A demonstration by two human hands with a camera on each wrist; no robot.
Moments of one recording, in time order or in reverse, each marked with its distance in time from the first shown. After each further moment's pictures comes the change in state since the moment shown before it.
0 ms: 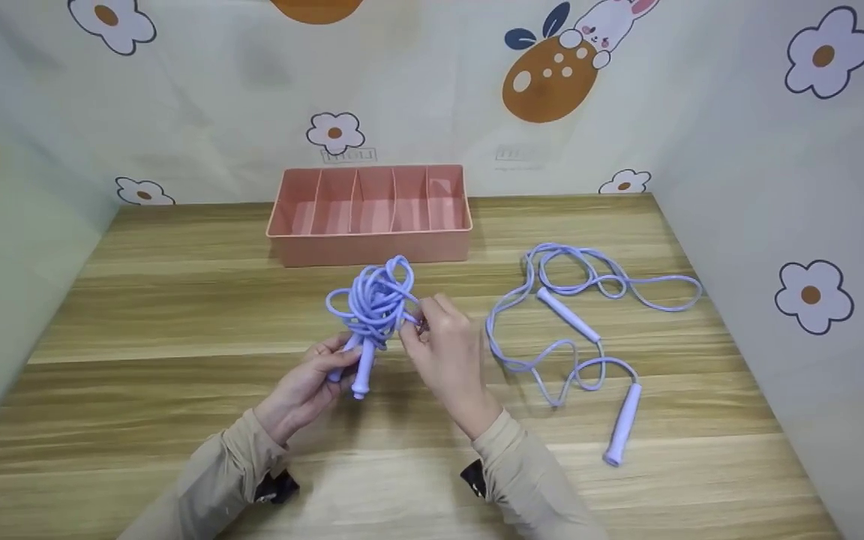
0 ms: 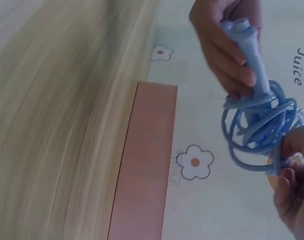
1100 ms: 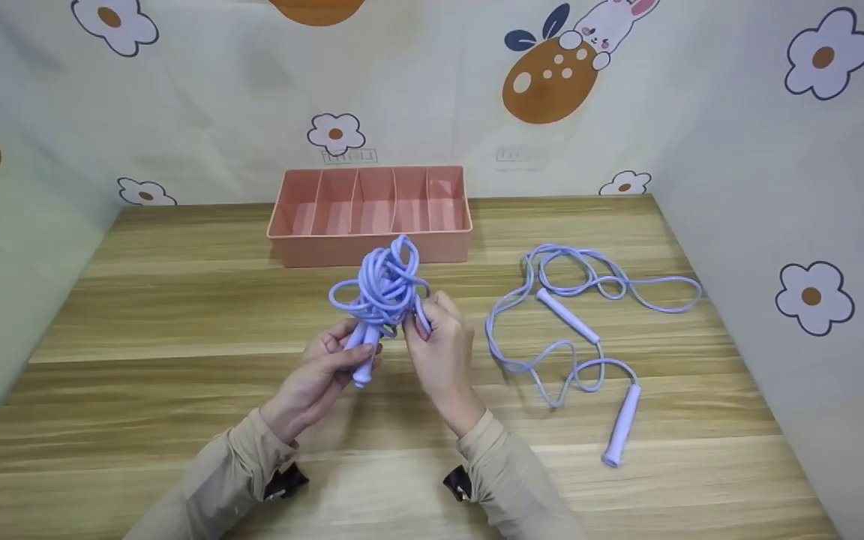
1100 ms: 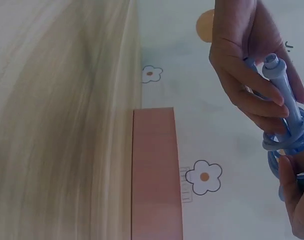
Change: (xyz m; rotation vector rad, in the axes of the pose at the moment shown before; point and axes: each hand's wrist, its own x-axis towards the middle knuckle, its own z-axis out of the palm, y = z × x) left_hand -0.002 0.004 0.029 0.001 -0.016 0.146; right_hand -0.001 -0.016 0.013 0.274 0.203 0.119
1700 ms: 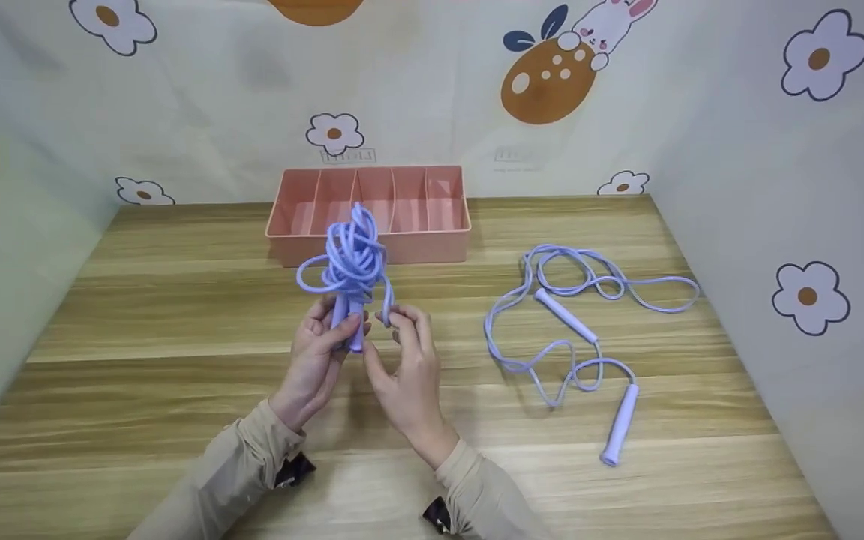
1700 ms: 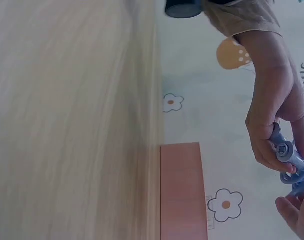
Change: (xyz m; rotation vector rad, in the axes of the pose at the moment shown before) left_hand 0.024 -0.014 -0.009 -0.061 0.101 0.327; right_hand -0.039 0.005 0.021 0.119 -0.116 0.018
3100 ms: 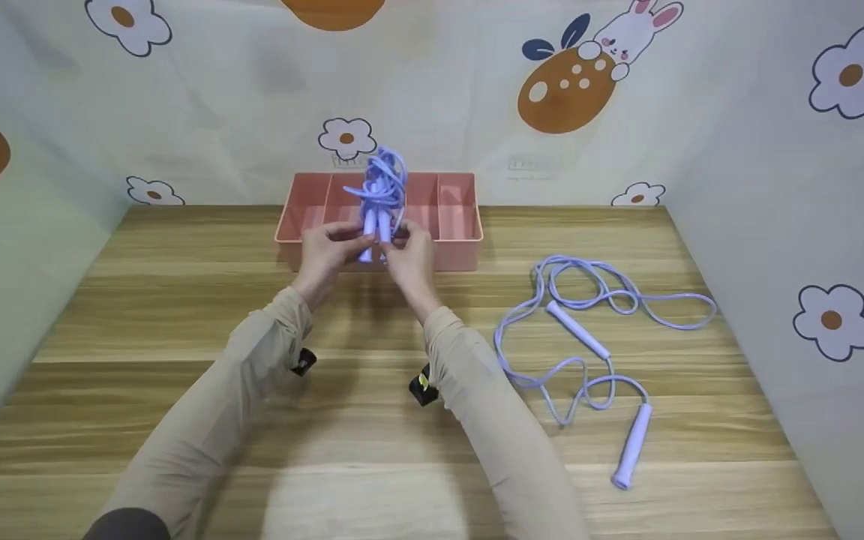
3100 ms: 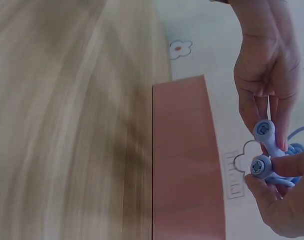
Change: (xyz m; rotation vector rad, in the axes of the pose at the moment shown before) left_hand 0.130 0.036 -0.005 0.606 0.201 0.003; right_hand 0.142 0.063 0.051 0.101 -0.081 0.546
